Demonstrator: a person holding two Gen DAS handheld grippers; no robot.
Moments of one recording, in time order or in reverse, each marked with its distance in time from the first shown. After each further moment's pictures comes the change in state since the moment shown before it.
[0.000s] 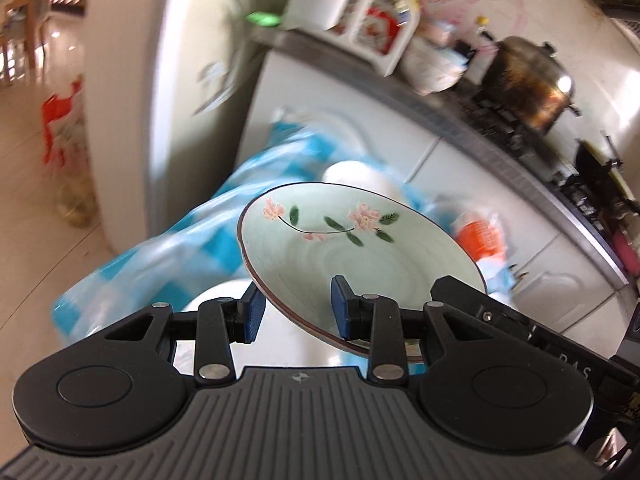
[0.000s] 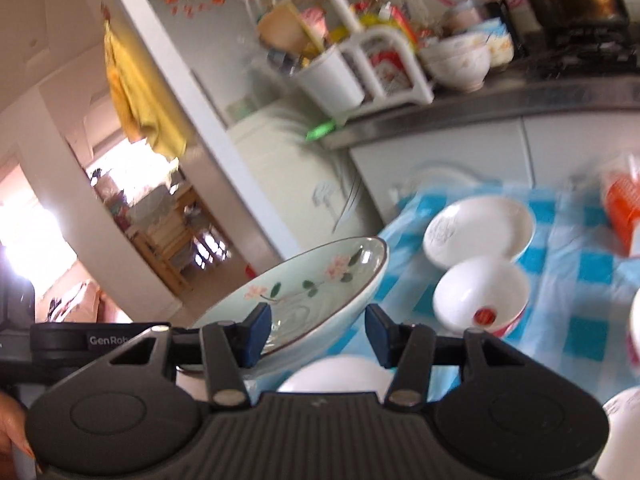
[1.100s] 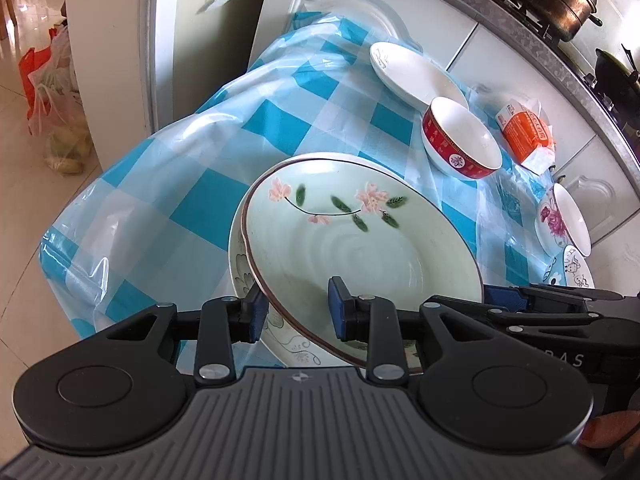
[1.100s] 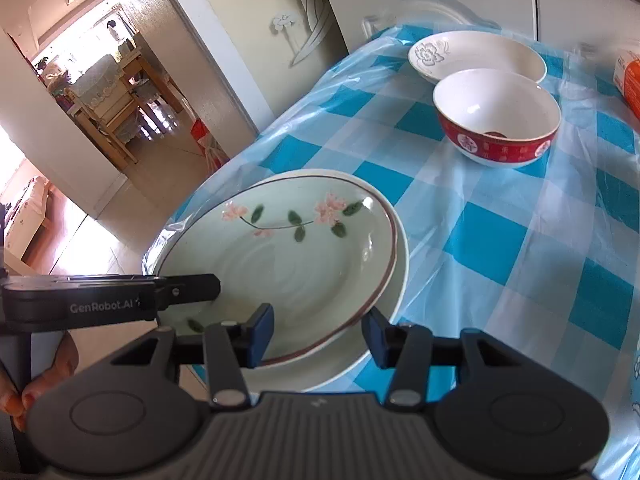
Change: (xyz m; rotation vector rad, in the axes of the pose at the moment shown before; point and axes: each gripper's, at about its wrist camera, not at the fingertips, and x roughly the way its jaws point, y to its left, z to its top) left arm 0.086 0.057 -0.036 0.111 0.221 -0.027; right arm 0.079 -0.003 -0.083 -0.028 0.389 -0.173
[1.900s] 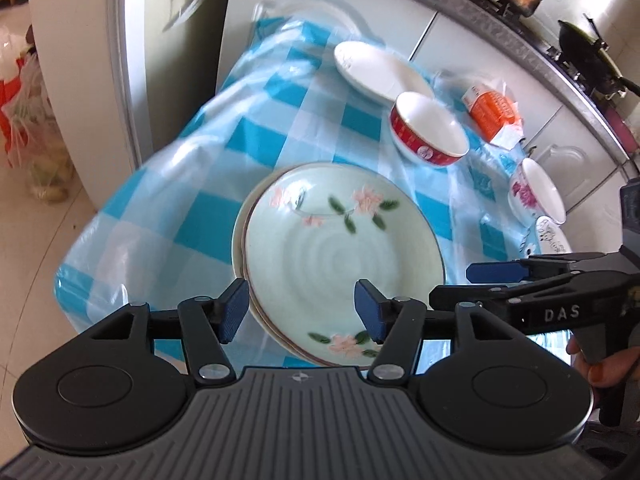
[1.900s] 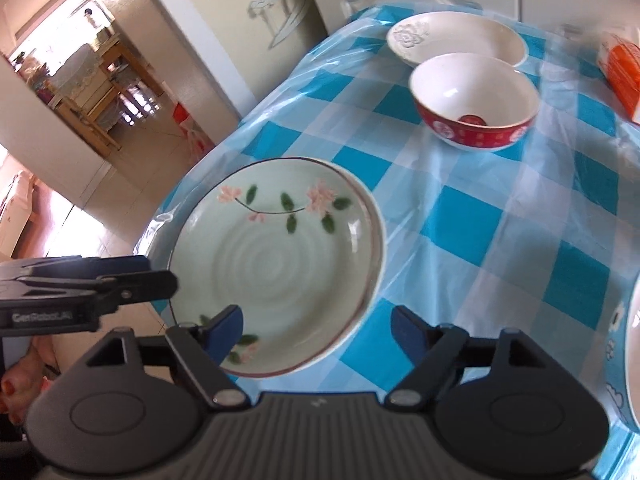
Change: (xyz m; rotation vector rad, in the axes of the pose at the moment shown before) left arm -0.033 0.001 0.006 0.121 0.010 -0.058; right arm -0.015 -0.008 0.011 0.055 0.072 -0.049
